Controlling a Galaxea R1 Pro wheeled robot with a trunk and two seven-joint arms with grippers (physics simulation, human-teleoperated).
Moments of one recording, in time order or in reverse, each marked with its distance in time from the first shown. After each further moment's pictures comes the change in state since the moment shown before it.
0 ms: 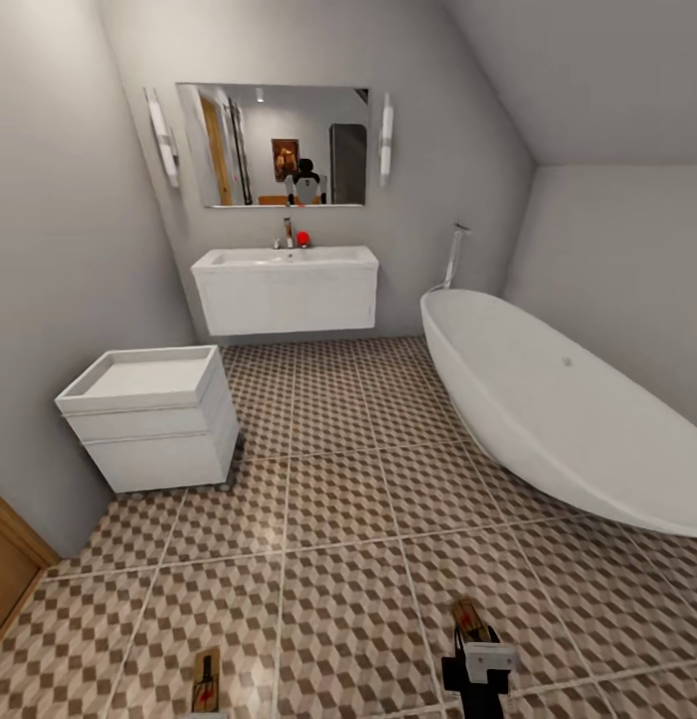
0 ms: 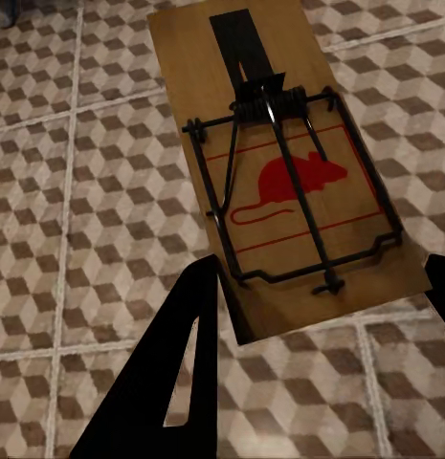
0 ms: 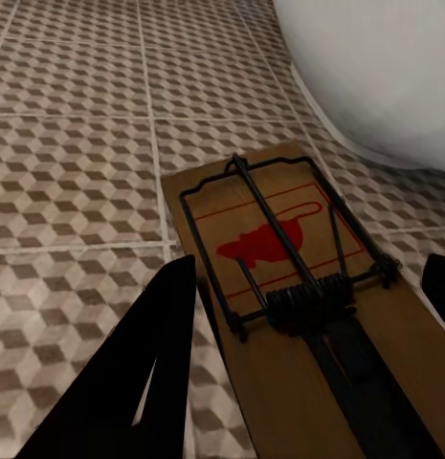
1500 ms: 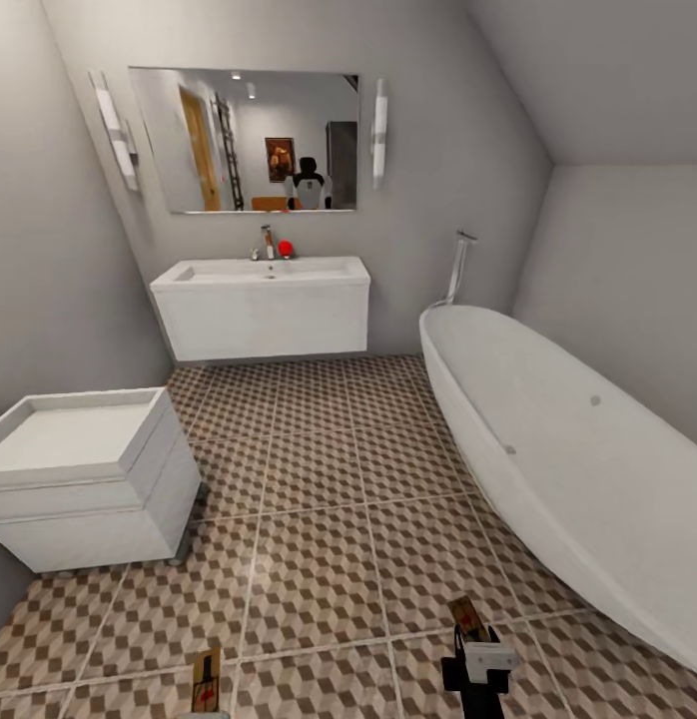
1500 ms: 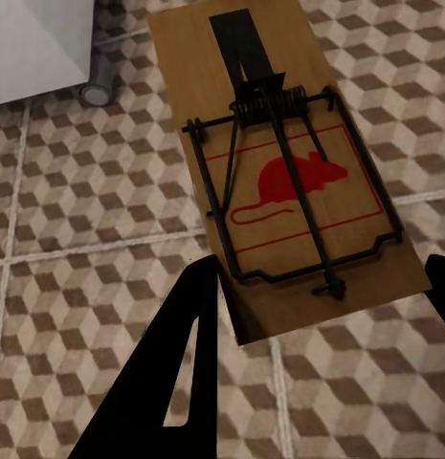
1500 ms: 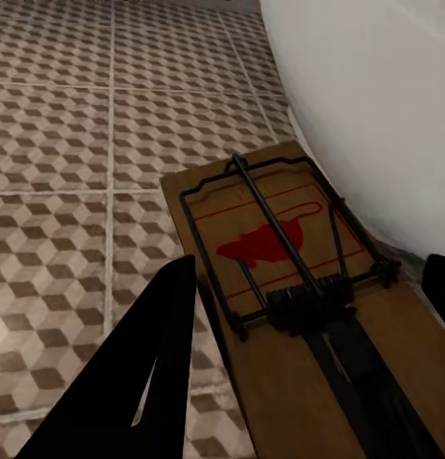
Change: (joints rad) left arm 0.000 0.000 0.000 0.000 0.000 0.001 0.000; right arm 0.000 0.000 0.000 0.000 0.000 0.000 0.000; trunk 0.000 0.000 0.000
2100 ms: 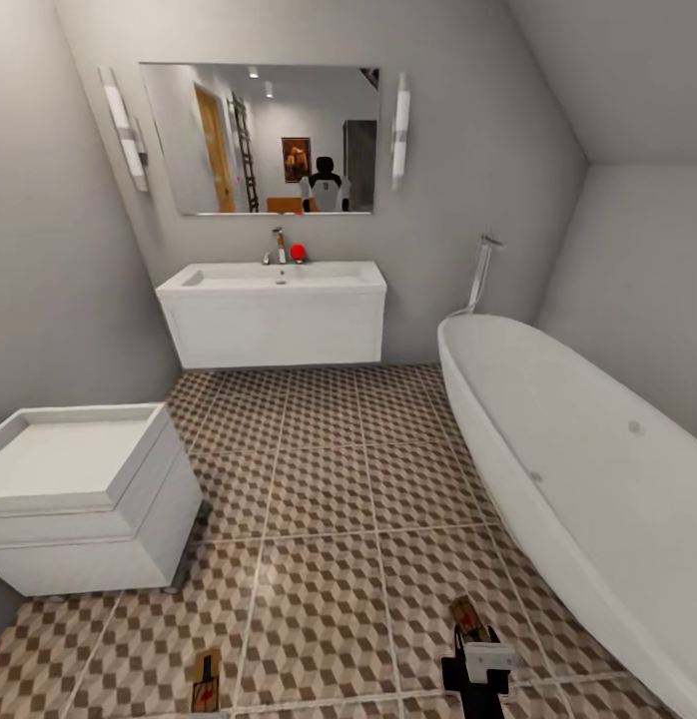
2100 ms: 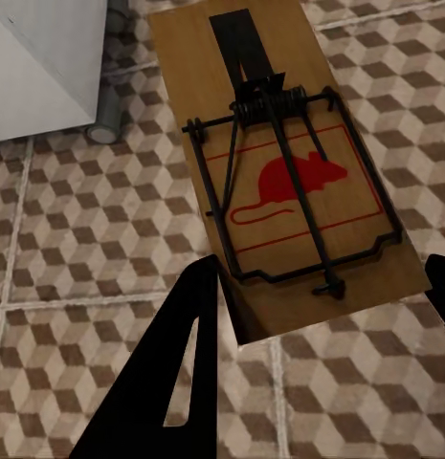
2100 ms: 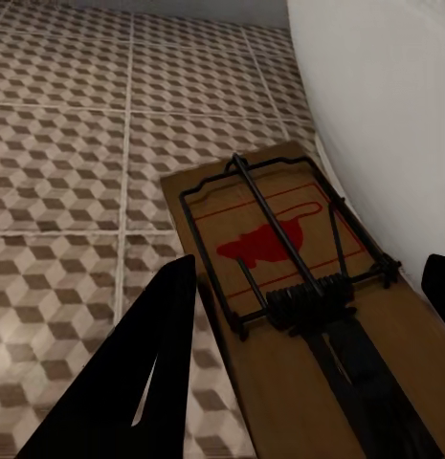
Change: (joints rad) left arm 0.000 0.000 0.000 0.000 0.000 0.000 0.000; right arm 0.000 0.000 0.000 0.000 0.000 0.000 0.000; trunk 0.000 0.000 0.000
